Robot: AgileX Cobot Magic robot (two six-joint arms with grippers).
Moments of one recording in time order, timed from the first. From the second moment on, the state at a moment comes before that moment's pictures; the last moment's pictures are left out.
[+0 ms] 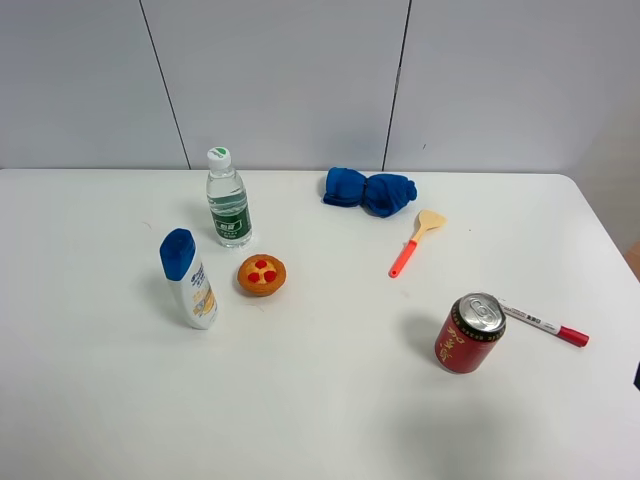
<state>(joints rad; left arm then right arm) -0.05 -0.01 -0.51 0.02 1.06 0.00 0.00 0.00 -0.50 0.10 1.06 -0.15</state>
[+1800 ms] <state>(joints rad) -0.05 -0.01 -0.51 0.02 1.06 0.00 0.13 1.24 -0.72 0.40 0.89 -0.73</state>
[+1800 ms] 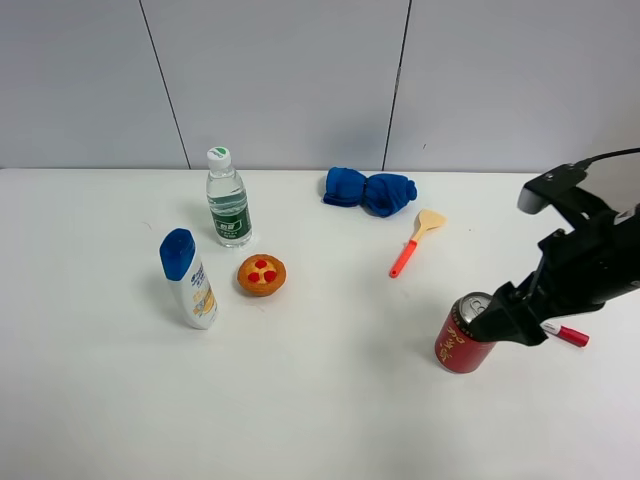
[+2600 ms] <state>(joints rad) -0.05 -0.01 -0.51 0.02 1.06 0.00 0.32 1.36 -0.81 0.09 0.86 -0.44</state>
